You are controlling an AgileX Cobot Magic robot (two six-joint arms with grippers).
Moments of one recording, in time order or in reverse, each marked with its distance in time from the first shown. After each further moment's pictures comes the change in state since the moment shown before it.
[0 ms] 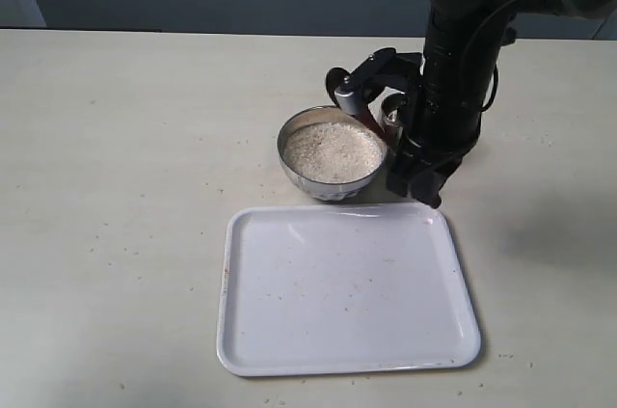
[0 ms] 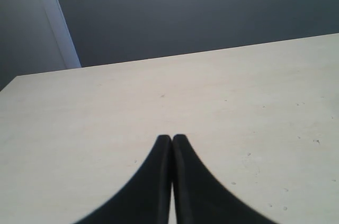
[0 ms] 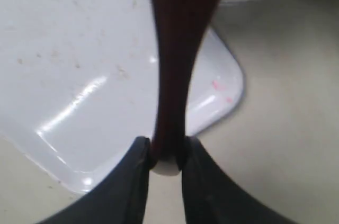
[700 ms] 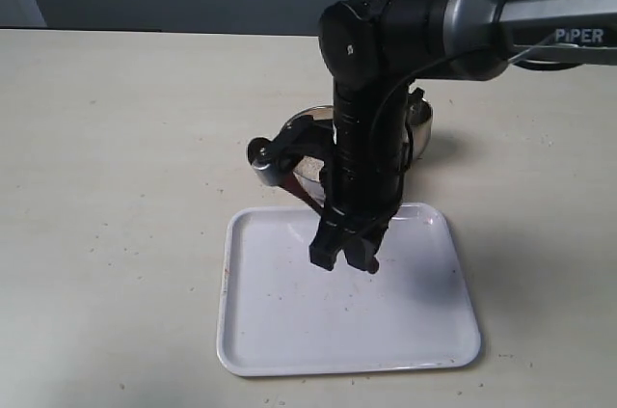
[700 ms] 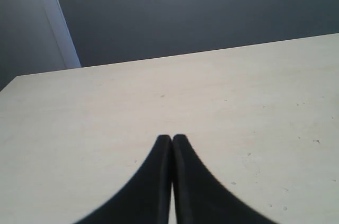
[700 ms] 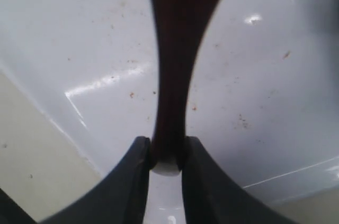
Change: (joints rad) left arm 0.000 0.000 0.000 0.000 0.000 0.000; right arm 0.220 0.091 0.000 0.078 0.004 0.078
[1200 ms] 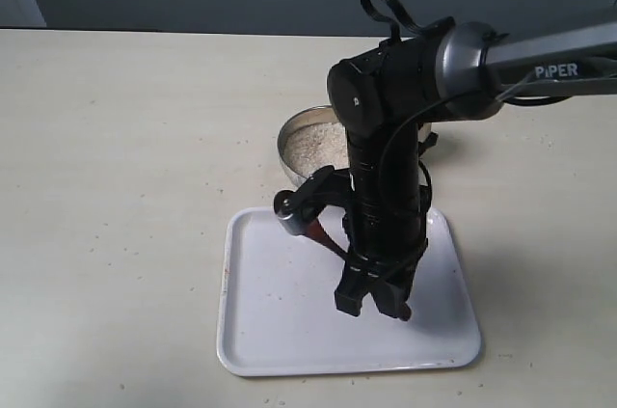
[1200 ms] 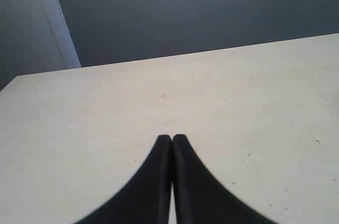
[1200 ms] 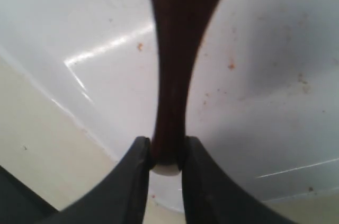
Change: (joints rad) left arm 0.000 0.000 0.000 0.000 0.000 0.000; right arm 0.000 0.028 0.121 -0.004 0.002 0.011
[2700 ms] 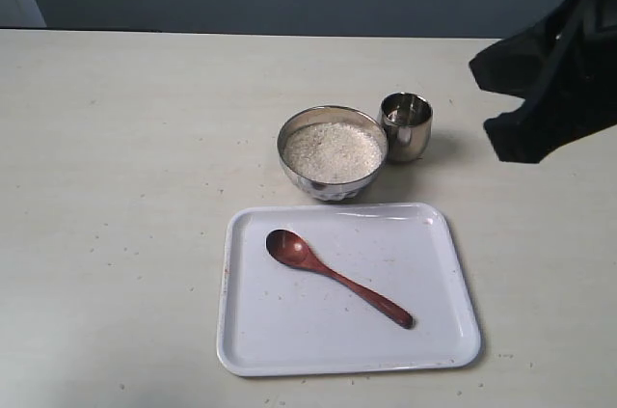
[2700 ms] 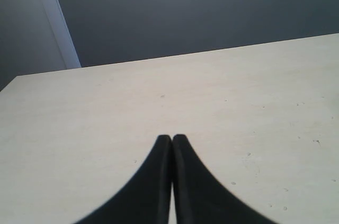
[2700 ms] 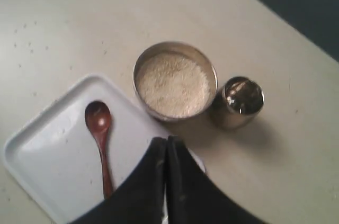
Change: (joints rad) left arm 0.000 0.000 0.000 0.000 0.000 0.000; right arm 0.000 -1.038 0.290 -0.190 -0.450 0.330
